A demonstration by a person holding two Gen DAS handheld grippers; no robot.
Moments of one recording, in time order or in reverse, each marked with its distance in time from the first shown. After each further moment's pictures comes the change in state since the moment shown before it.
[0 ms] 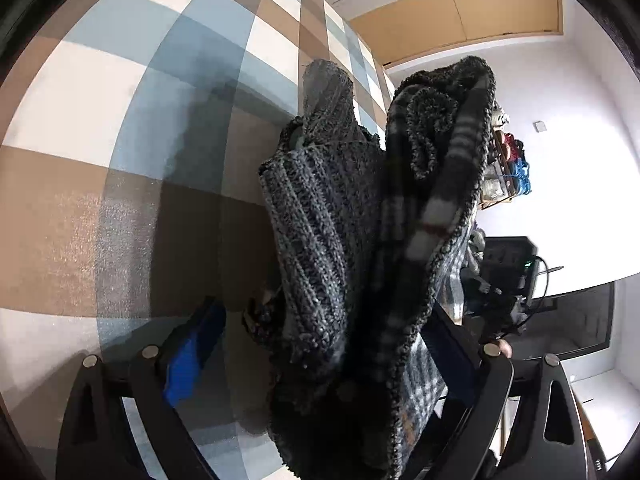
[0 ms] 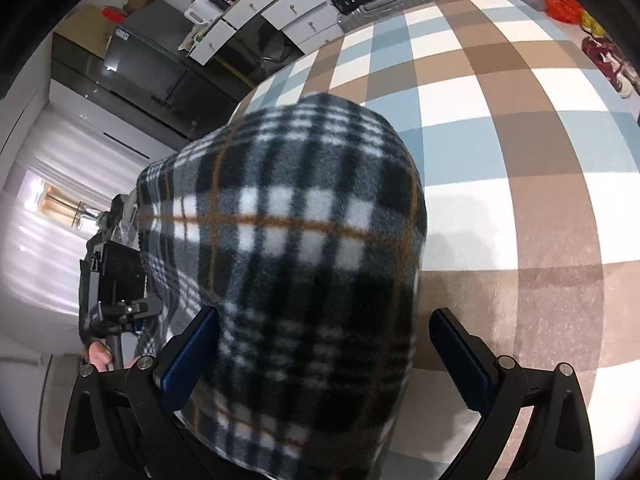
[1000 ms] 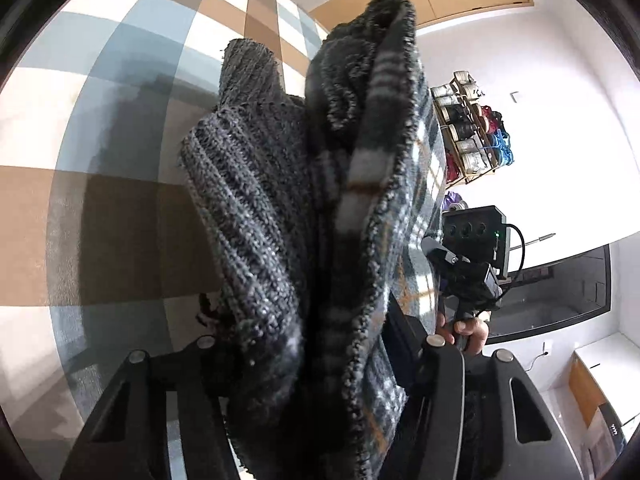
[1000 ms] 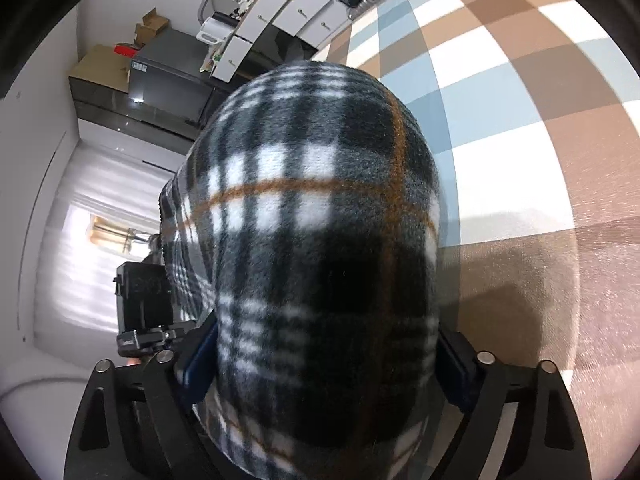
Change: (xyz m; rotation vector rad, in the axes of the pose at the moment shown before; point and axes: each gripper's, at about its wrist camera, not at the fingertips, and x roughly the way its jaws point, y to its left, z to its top) left arm 0.034 -0.053 -0.024 0.124 0.030 -0.024; right arm 0.028 -0.010 0.000 0.065 -0.022 0.163
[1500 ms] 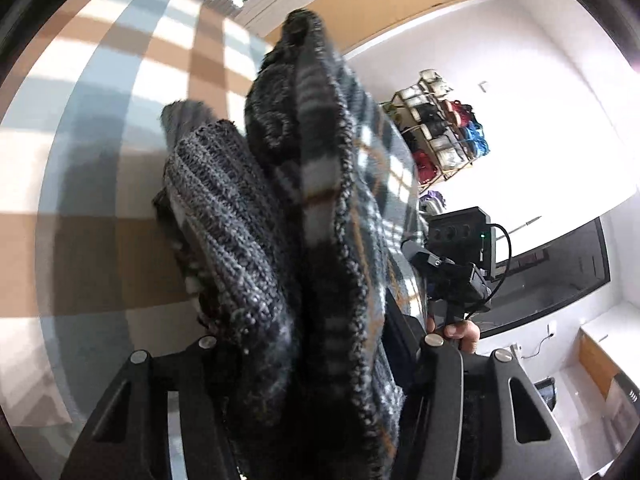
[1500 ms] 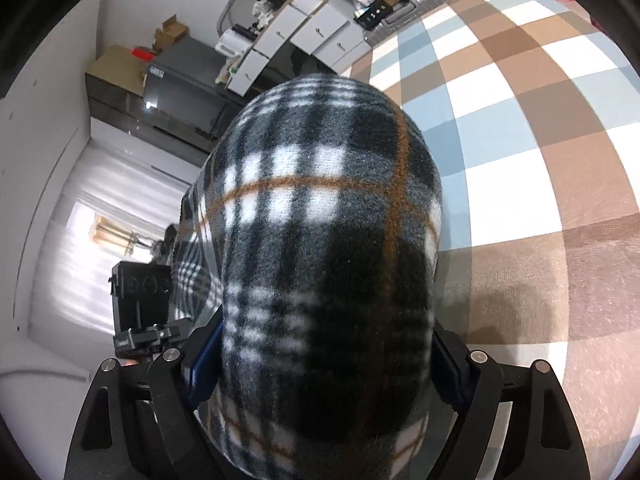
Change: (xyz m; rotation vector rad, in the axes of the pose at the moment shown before) left arm 0.003 -0.044 0.009 0.125 -0.061 -0.040; right arm -0.026 0.013 -0.010 -0.020 -0.072 0.033
